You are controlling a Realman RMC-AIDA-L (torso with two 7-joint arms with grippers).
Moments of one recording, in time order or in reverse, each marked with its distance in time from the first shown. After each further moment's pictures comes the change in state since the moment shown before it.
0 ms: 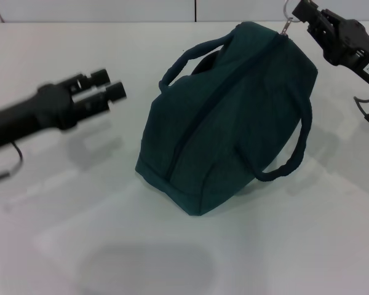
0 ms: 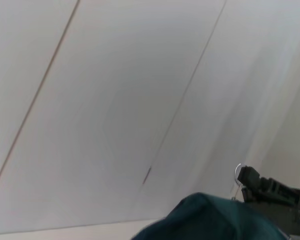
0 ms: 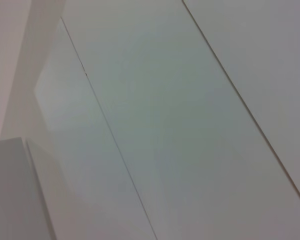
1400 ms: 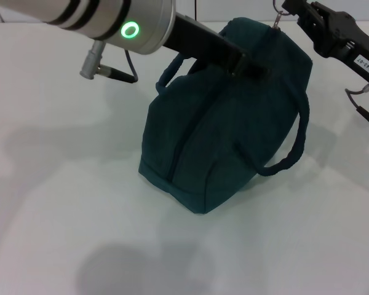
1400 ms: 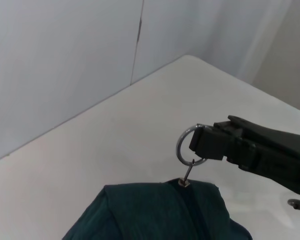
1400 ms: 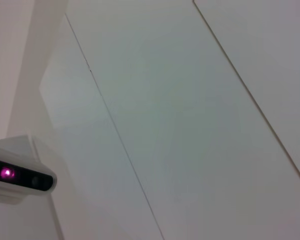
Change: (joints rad) left arm -0.300 -0.011 0.806 1.026 0.721 -0.211 -1.384; right arm 0.037 0.000 -0.009 0.007 0.004 0.016 0.011
